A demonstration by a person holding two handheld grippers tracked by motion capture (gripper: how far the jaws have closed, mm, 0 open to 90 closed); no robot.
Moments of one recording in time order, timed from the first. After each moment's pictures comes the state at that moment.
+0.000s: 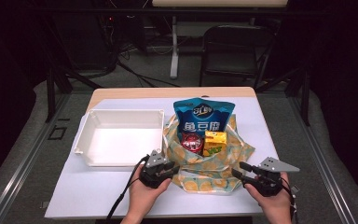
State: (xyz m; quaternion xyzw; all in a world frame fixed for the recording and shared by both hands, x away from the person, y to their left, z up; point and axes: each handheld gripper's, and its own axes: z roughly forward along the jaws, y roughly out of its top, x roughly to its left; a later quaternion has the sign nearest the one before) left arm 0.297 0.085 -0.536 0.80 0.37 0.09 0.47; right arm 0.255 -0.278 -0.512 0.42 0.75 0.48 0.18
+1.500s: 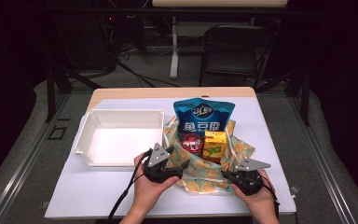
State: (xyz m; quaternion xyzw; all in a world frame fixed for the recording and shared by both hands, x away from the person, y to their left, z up) left arm 0.301 0.060 -0.512 0.78 0.34 0.17 0.51; right arm 0.274 -0.240 -0.543 0.39 0.81 0.41 0.16
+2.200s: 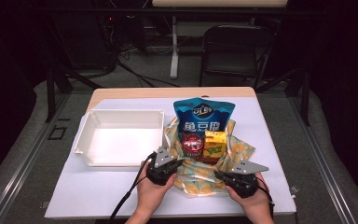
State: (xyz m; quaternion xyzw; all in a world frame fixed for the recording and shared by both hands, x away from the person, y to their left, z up) left arm 0.302 0.062 -0.540 0.80 0.36 0.14 0.46; right arm 0.266 -0.222 -0.535 0.36 0.80 0.45 0.16
